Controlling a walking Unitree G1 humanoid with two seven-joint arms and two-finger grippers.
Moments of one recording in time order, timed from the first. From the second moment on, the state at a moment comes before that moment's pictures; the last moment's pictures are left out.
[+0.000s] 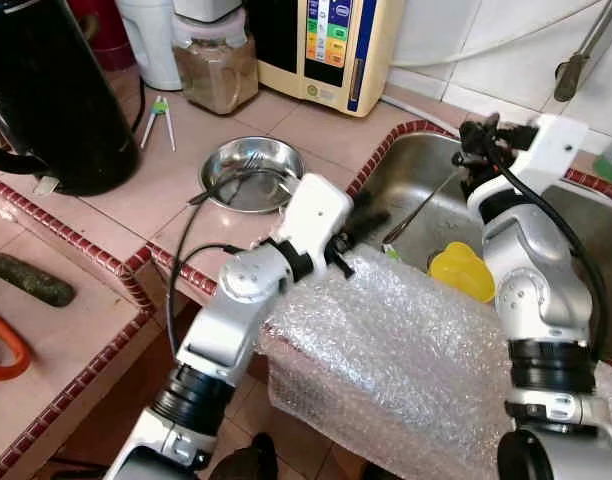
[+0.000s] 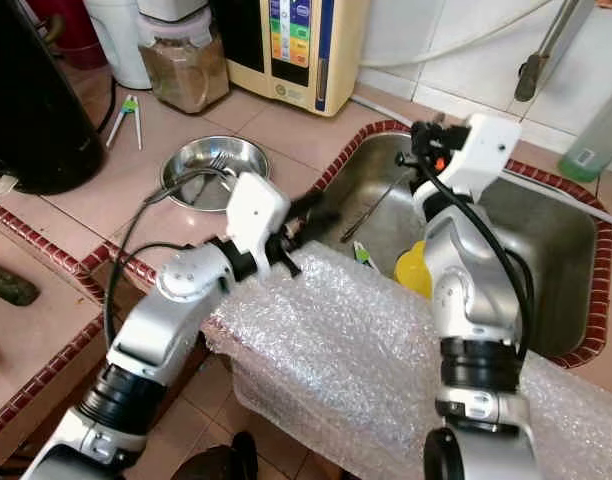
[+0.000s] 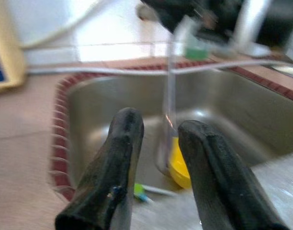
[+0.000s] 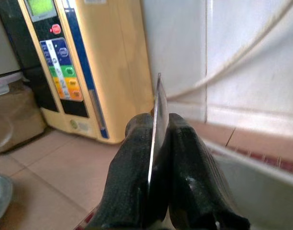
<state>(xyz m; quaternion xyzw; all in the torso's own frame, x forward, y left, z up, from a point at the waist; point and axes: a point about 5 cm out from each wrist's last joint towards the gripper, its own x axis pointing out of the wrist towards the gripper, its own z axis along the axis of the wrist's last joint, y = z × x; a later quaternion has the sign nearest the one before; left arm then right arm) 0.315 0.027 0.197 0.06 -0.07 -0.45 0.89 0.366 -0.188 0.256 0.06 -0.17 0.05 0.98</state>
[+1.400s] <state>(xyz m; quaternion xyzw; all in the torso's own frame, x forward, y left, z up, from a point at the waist) 0.338 0.052 0.206 0.08 -0.05 -0.36 0.93 0.369 -0.211 0.166 -0.12 -0.07 0.10 0.98</state>
